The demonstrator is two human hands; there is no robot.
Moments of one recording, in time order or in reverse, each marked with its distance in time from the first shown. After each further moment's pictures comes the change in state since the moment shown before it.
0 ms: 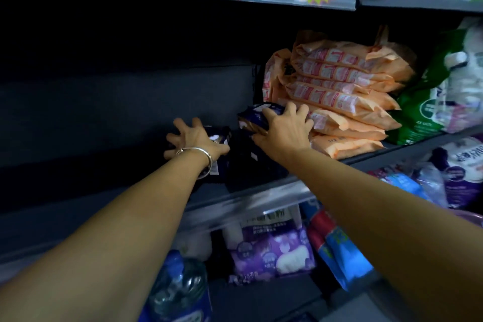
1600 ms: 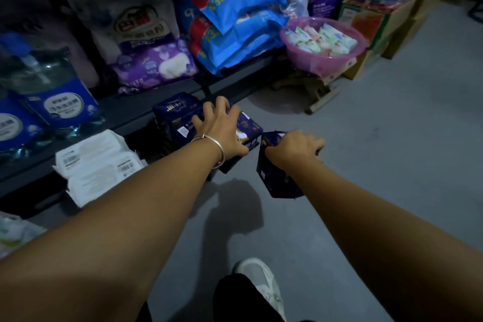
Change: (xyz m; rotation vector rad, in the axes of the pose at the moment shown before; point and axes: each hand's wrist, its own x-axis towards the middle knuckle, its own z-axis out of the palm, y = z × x) left_hand -0.448 0.002 0.202 0.183 -0.491 0.718; right_hand -0.472 0.219 0.030 -0.073 -0.621 0.975
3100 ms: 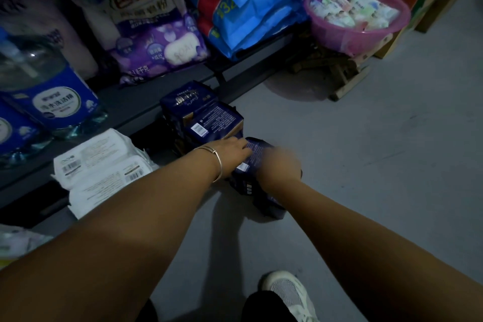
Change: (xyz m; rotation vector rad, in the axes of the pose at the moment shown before) left_hand 0.034 -0.070 0.057 0.374 -0.499 0.493; right_hand 0.008 -0.050 0.087 -0.170 -0.131 -0.392
